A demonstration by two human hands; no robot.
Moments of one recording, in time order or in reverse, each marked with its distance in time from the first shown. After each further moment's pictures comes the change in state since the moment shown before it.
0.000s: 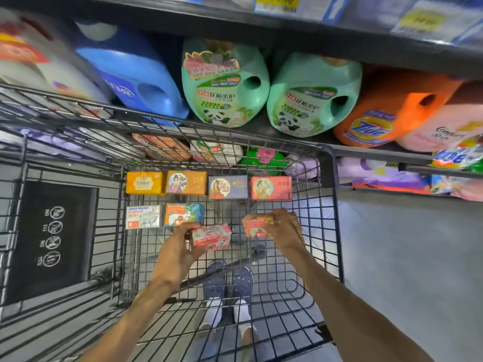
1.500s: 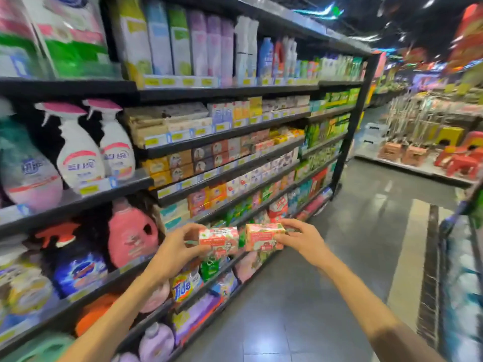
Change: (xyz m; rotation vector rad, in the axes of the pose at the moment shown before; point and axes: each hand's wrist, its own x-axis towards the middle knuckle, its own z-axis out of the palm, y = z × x) left_hand -0.364 0.676 0.287 0.141 -0.523 1.150; right_hand -0.529 0.303 -0.647 0.772 0.853 -0.338
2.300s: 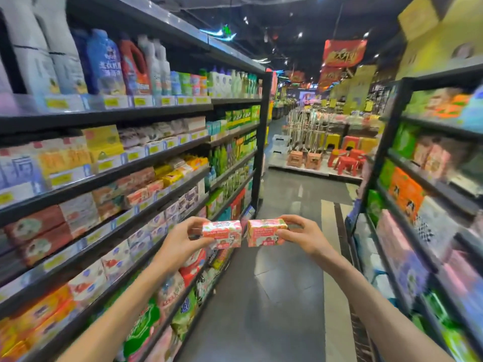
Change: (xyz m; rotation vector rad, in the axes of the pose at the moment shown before) left_hand 0.450 0.104 0.288 -0.068 -0.274 0.259; right_hand 0.263 0.083 -0.349 -0.063 0.409 -0.020
